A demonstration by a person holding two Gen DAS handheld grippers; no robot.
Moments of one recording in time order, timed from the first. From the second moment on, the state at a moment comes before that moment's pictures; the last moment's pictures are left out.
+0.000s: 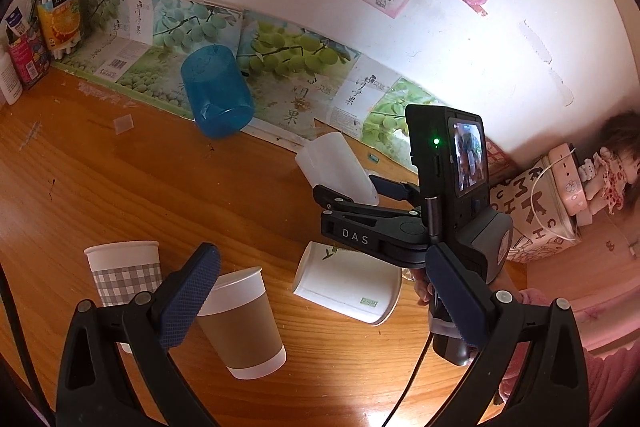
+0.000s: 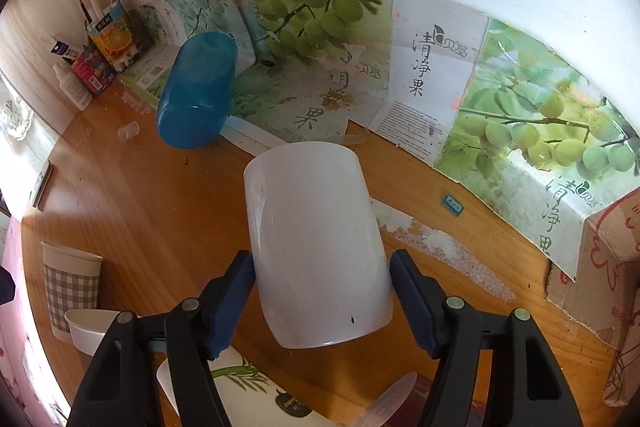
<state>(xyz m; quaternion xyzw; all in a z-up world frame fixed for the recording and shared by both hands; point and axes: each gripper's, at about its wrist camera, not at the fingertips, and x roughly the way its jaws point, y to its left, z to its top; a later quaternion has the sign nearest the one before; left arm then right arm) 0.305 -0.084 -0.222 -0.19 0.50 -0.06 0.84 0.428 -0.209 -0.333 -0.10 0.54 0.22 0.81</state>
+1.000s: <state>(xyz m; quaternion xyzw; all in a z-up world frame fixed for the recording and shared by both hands) 0.208 -0.023 -0.168 -0.17 0.45 -0.05 0.88 0.328 -0.171 -0.218 -0.11 0.45 0.22 0.86</state>
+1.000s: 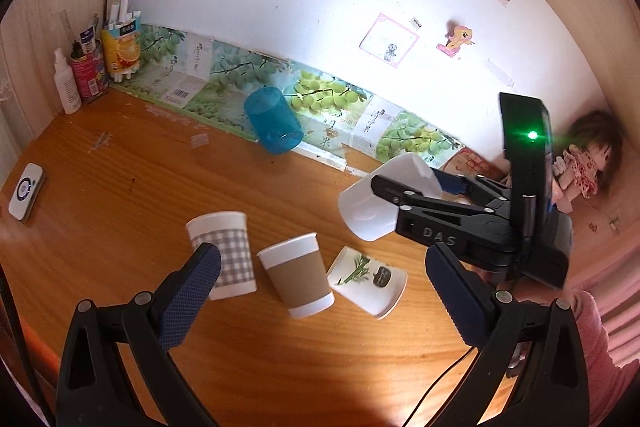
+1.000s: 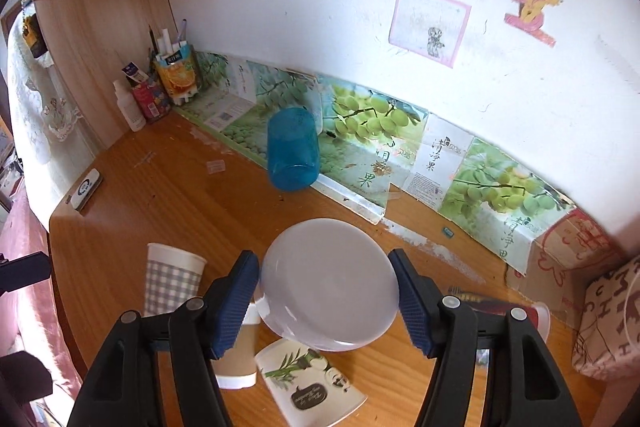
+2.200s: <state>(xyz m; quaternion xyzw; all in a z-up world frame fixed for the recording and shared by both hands) 0.094 0.021 -0.180 -0.04 0.51 -0.22 0.83 0.099 -0.147 -0.259 0.01 0.56 0.08 0.82</state>
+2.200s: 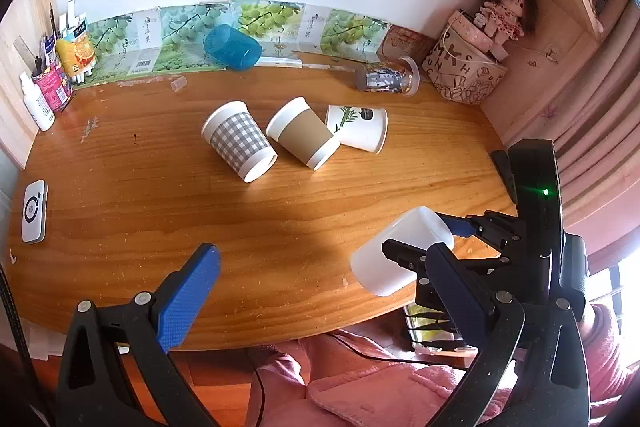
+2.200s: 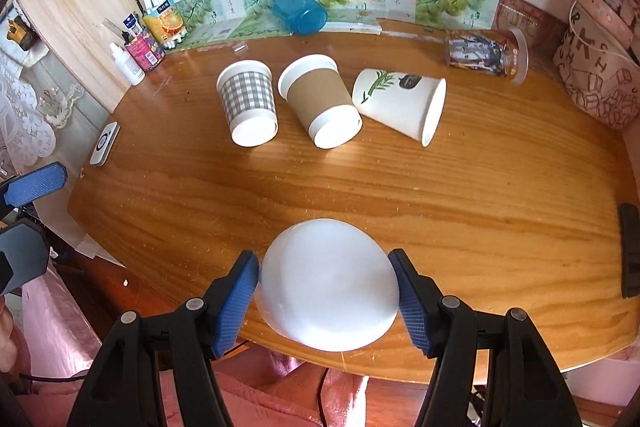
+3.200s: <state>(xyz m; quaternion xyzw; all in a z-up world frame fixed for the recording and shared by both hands) 0.145 0.002 -0.210 -0.02 0.55 -0.17 0.82 0.163 -0.156 -0.301 0.02 0.62 0.13 0.78</state>
